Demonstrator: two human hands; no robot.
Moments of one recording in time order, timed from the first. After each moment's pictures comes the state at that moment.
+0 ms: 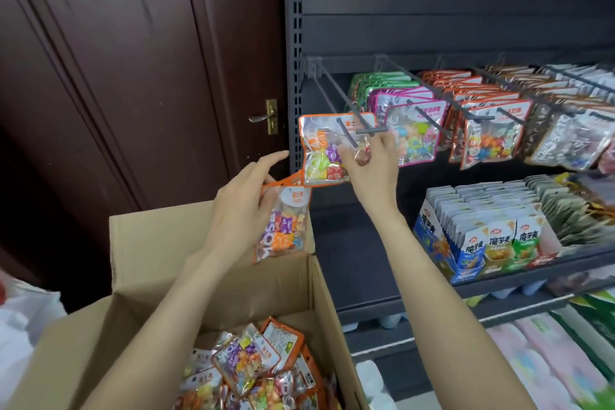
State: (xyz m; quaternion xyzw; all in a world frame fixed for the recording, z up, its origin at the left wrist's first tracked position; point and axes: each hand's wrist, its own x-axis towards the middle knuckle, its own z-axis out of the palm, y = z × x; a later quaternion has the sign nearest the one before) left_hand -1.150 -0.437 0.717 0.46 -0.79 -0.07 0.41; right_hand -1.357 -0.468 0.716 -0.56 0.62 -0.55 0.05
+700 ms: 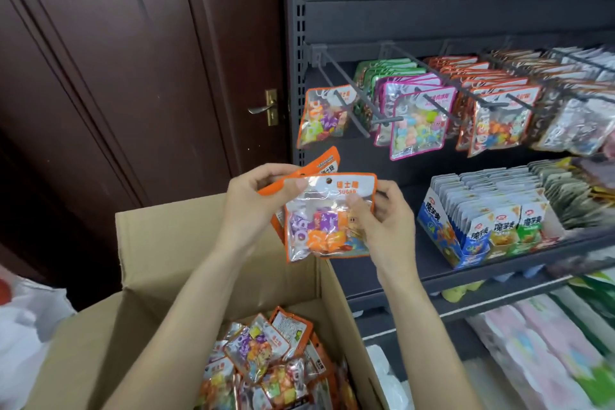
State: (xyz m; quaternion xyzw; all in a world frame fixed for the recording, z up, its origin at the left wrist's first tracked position) left_hand -1.155 -0.423 0.732 0.40 -0.57 -0.48 0.53; right_hand -1.317 -0.375 0.694 -0.43 0.51 -0.67 0.33
